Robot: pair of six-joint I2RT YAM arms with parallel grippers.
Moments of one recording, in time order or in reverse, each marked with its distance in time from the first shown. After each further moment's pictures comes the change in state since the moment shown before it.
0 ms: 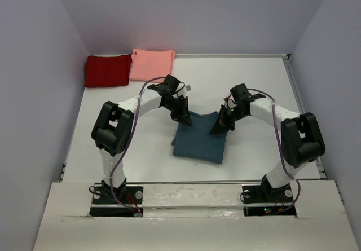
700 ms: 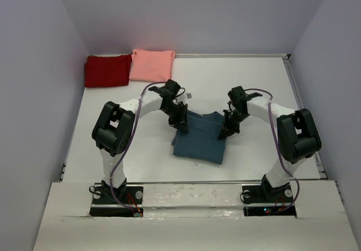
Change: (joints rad) left arm -0.016 0.000 -0.028 -0.126 0.013 0.105; right arm 0.015 0.059 0.021 -0.121 0.269 -0.078
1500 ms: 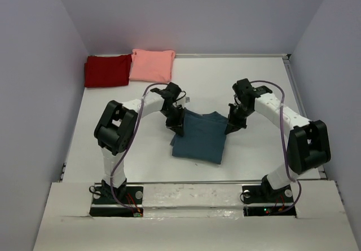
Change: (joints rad) left arm -0.004 0.033 -0.028 -0.029 -0.141 0.055; right arm 0.000 -0.121 0.111 -0.219 0.186 -0.011
